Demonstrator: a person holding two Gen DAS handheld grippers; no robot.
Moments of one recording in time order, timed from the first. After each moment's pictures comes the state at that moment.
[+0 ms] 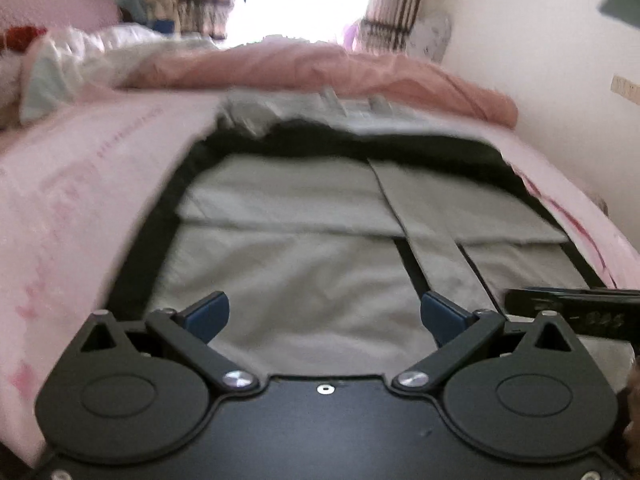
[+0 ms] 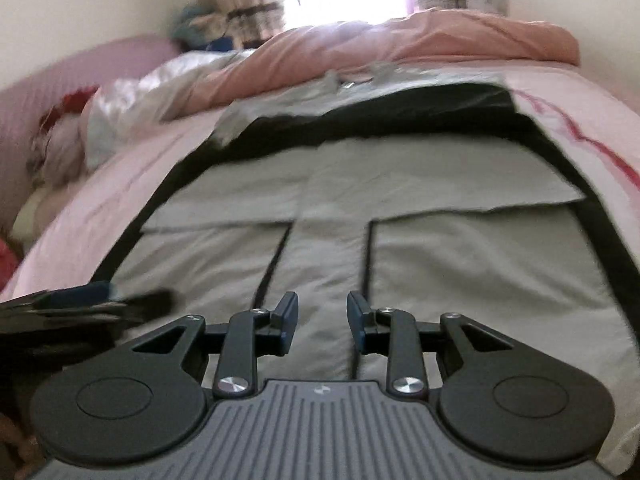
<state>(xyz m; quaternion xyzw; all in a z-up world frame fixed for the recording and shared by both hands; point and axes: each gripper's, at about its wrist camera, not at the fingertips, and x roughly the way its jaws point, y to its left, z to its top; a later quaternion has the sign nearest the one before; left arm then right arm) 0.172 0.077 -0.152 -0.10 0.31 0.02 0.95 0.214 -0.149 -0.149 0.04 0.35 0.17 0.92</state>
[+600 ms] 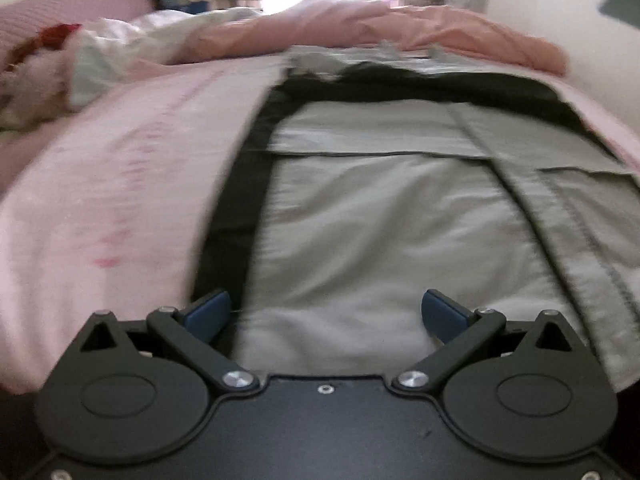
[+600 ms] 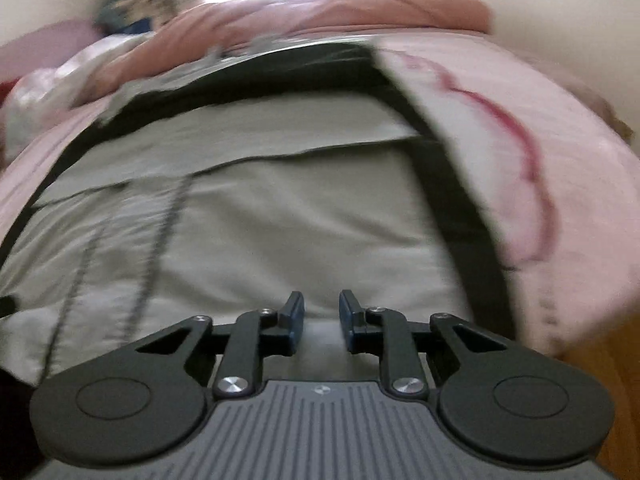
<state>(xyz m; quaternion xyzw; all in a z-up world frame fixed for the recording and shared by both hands) 0.136 0.113 -0.177 -0.03 0.36 0.11 0.93 0.198 -0.270 -0.163 0.04 0.39 0.02 0.92</state>
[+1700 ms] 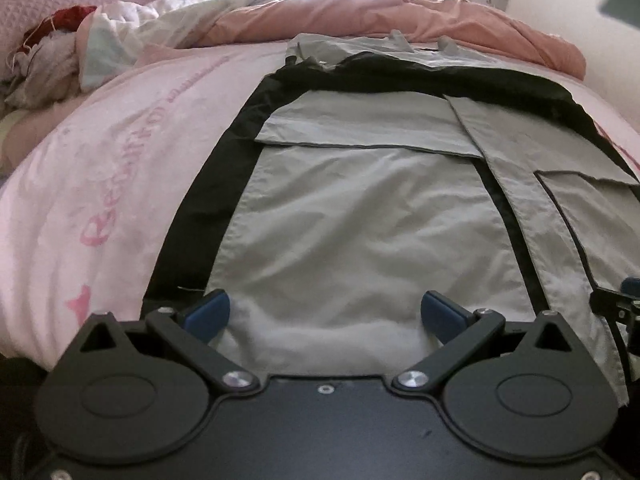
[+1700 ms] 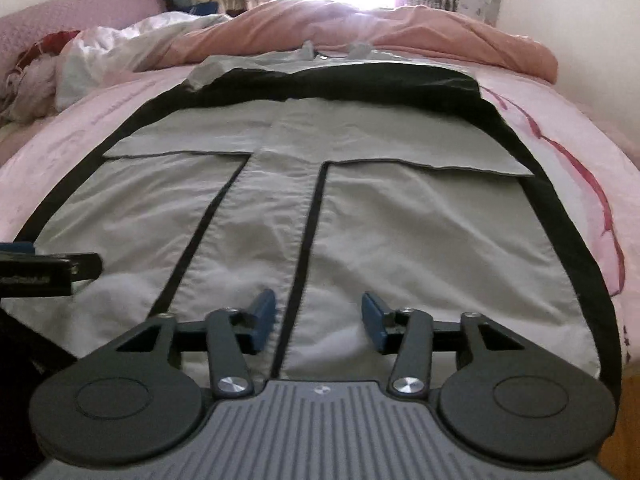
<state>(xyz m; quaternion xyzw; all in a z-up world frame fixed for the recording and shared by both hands) 0.152 0.076 -0.174 -0.06 0.37 0.13 0.92 0.183 -0.163 -0.164 -0.04 0.37 0.10 0.92</state>
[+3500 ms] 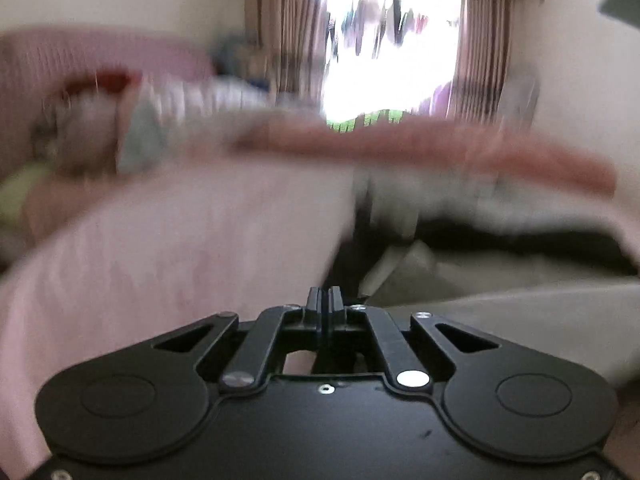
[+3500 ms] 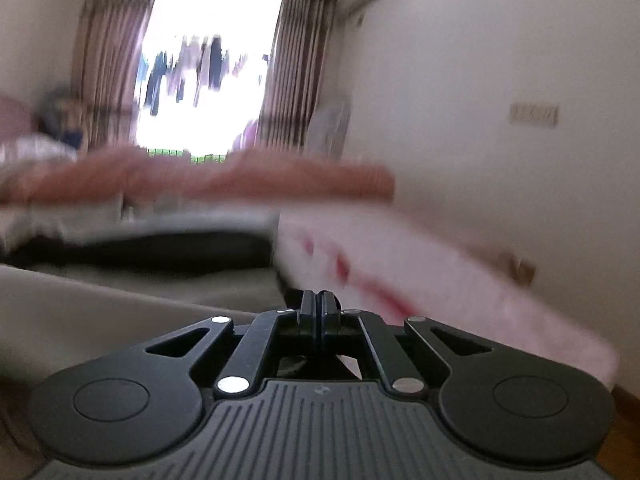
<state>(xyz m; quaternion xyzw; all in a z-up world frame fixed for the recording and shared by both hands) 0.211 0.173 -0.151 -0.08 0.23 0.18 0.95 0.249 -0.275 -0.146 -0.04 0.16 -0.11 0.98</state>
